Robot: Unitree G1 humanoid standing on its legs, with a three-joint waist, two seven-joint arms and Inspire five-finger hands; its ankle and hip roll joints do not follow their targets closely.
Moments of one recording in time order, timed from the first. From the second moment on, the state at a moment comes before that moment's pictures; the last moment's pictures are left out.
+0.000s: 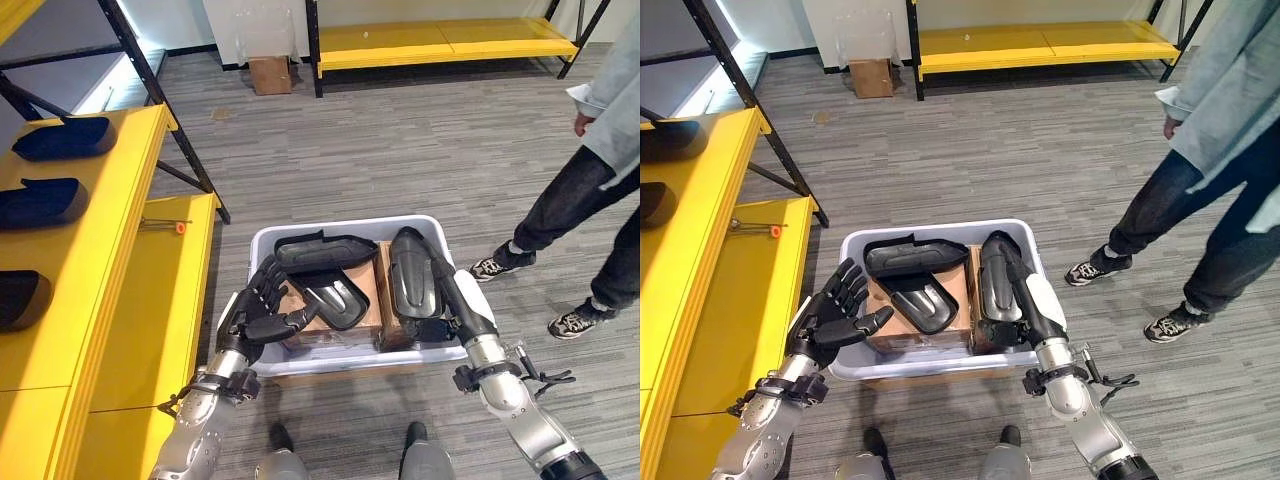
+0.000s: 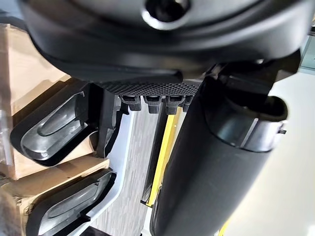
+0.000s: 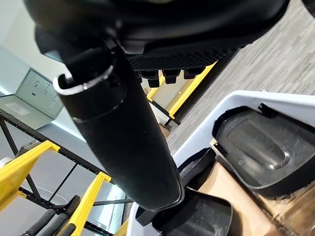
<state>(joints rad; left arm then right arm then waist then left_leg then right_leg) 0.09 0.42 -0.16 0.04 -0.70 -0.18 -0.08 -0.06 -0.55 0.31 0.09 -0.27 -0.19 -0.30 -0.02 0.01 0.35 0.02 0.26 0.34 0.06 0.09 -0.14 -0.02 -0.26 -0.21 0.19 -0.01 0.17</state>
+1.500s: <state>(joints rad) -0.19 0.46 -0.21 0.05 -0.70 -0.15 -0.07 -0.54 -0.65 0.46 0.41 -0.51 0.12 -0.34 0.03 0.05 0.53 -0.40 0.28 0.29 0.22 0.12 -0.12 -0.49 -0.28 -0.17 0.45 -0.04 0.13</state>
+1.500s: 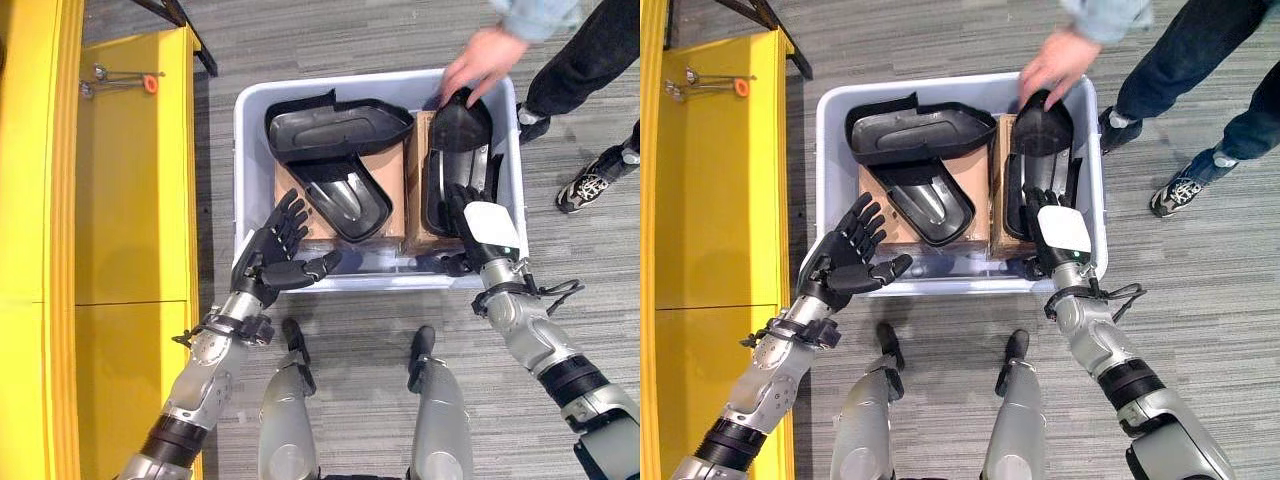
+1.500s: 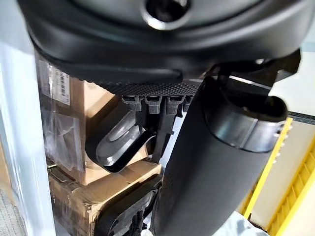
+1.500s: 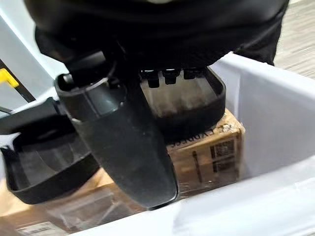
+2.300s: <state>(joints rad) -0.25 0.46 -0.24 0.11 -0.70 -0.16 -0.08 -0.80 -0.64 0.59 0.67 -0.67 0.17 -0.47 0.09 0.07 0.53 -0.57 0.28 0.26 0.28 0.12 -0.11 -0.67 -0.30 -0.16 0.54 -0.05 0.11</state>
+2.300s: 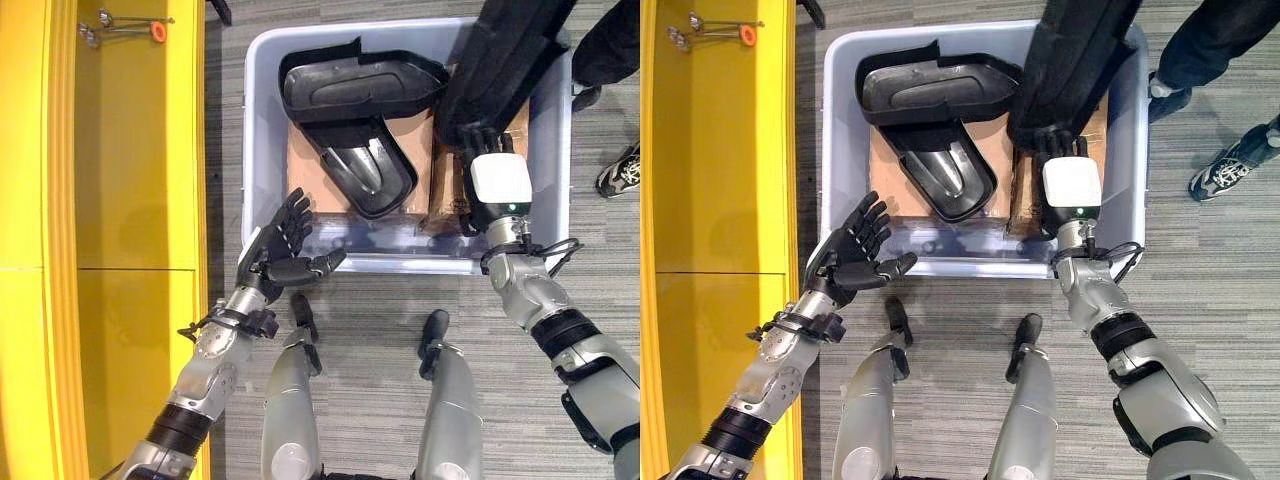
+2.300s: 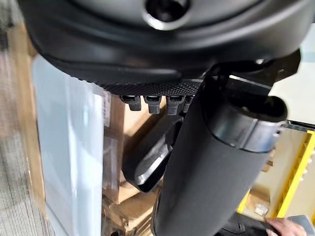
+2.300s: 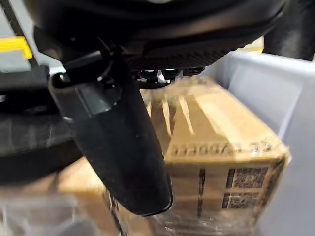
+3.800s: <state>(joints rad) 0.07 0.45 -0.11 -0.05 -0.70 -0.20 -0.08 0.08 -0.61 0.12 -0.04 -0.47 0.12 -0.49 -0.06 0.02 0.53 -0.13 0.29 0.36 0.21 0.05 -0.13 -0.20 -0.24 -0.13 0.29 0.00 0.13</state>
